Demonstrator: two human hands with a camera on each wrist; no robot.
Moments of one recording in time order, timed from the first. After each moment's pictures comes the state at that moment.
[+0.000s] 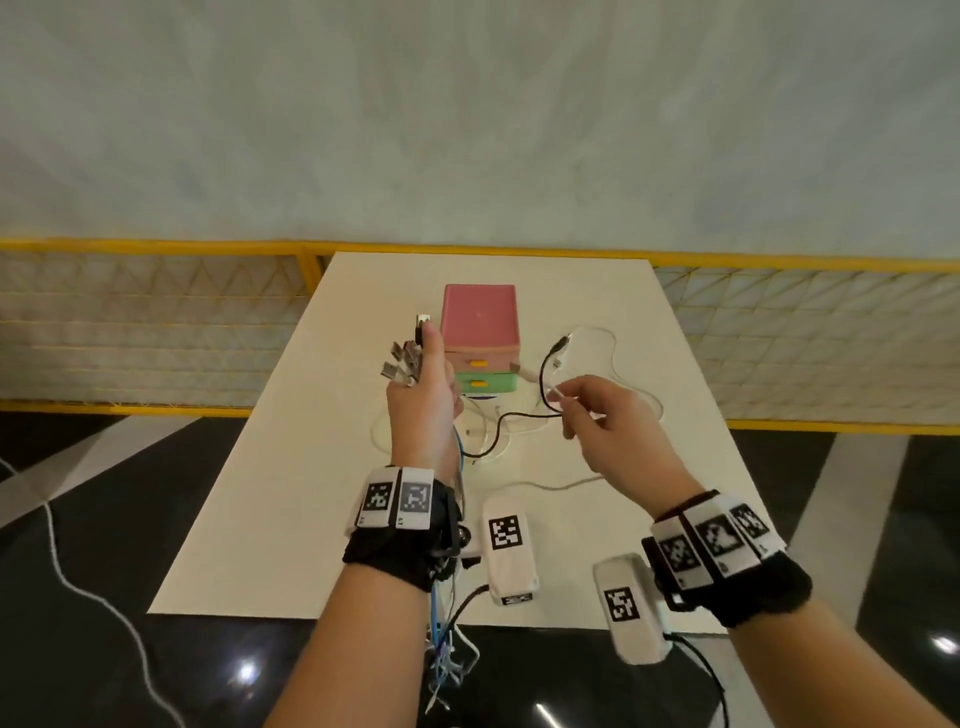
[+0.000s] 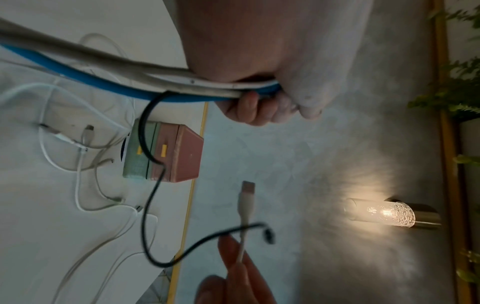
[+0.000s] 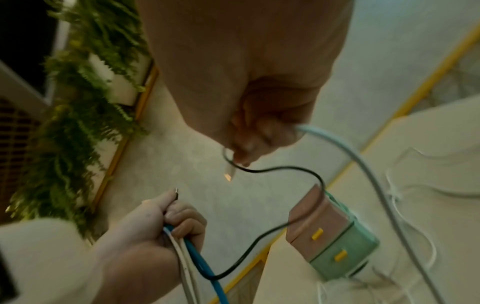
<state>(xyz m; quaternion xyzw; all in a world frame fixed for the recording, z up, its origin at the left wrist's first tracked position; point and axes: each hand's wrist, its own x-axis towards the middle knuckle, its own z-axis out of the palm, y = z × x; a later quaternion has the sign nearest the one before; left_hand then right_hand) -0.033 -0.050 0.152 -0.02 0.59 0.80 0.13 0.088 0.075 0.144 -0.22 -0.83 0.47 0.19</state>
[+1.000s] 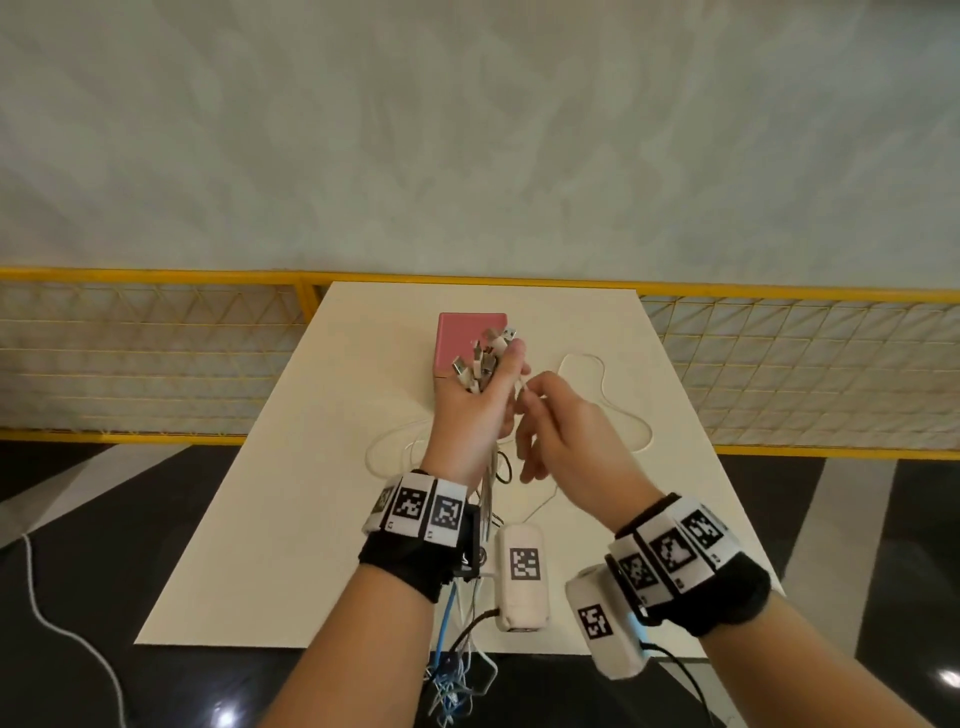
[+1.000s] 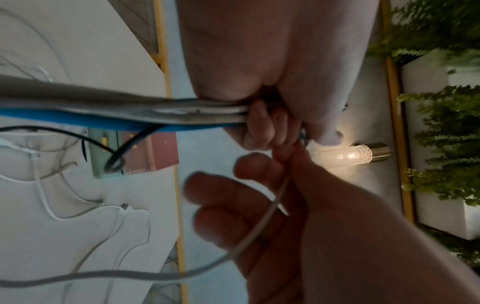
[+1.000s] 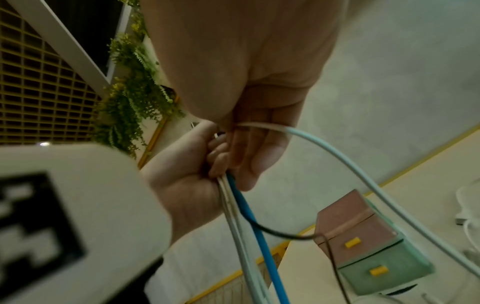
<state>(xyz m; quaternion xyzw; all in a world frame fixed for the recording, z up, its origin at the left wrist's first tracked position) -0.010 -0.033 0.174 0.17 0.60 0.76 0.20 0.080 0.046 0.177 -0.12 -0.86 0.45 0.19</state>
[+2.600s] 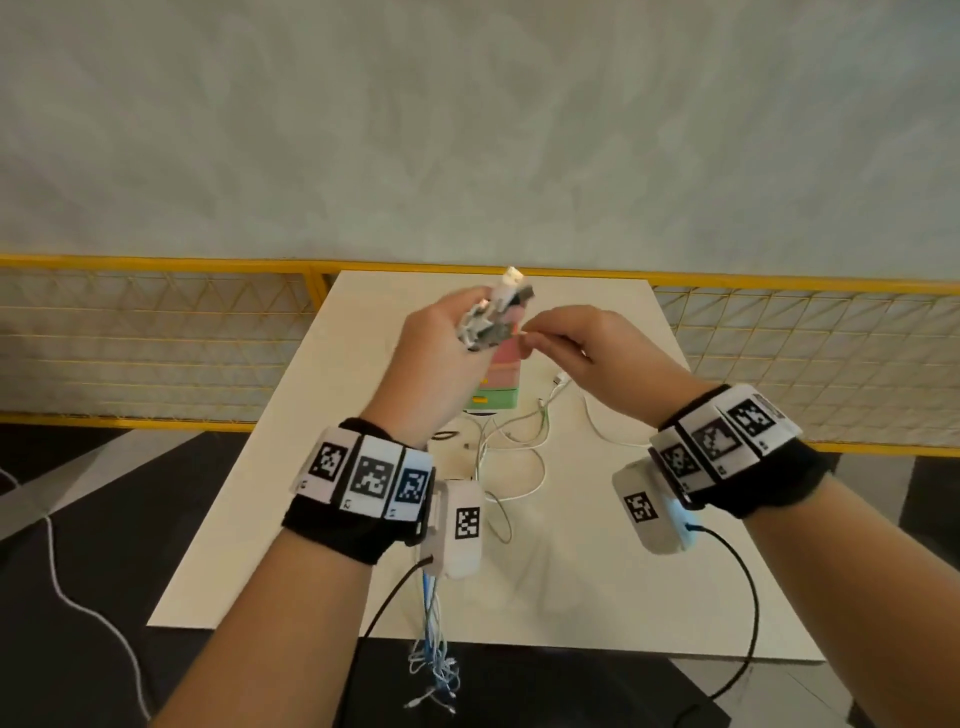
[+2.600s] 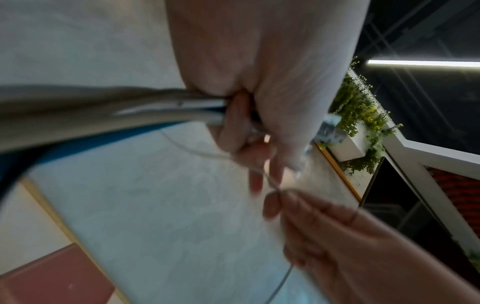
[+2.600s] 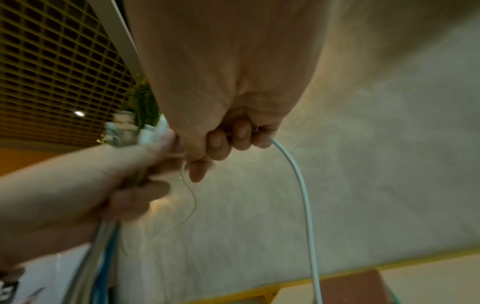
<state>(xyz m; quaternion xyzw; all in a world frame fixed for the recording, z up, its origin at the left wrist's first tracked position) -0.039 -0.060 0.223 0.39 0.75 0.53 0.00 0.048 0.101 0.223 0.04 -0.95 0.25 0.19</state>
